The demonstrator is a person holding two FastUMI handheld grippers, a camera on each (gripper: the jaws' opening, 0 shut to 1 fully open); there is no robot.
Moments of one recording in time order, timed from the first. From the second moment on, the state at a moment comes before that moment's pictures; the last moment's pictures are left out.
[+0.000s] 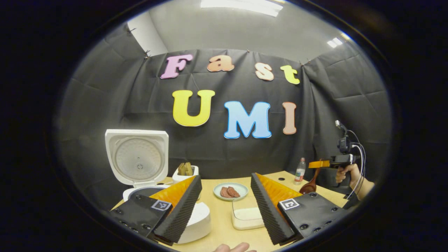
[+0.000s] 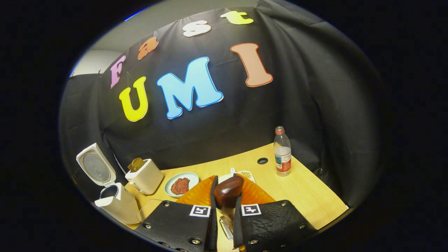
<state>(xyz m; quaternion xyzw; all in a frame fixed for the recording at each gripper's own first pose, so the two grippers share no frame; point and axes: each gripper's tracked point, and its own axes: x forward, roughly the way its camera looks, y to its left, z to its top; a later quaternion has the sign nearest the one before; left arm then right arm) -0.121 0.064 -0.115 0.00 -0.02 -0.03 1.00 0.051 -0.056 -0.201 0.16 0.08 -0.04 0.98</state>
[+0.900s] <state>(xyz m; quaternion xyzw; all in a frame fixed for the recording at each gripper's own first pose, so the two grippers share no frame) -0.072 0.103 -0.066 -0.01 0.00 0.02 1.00 0.037 -0.089 -0.210 0.05 0.03 -0.10 0.99</state>
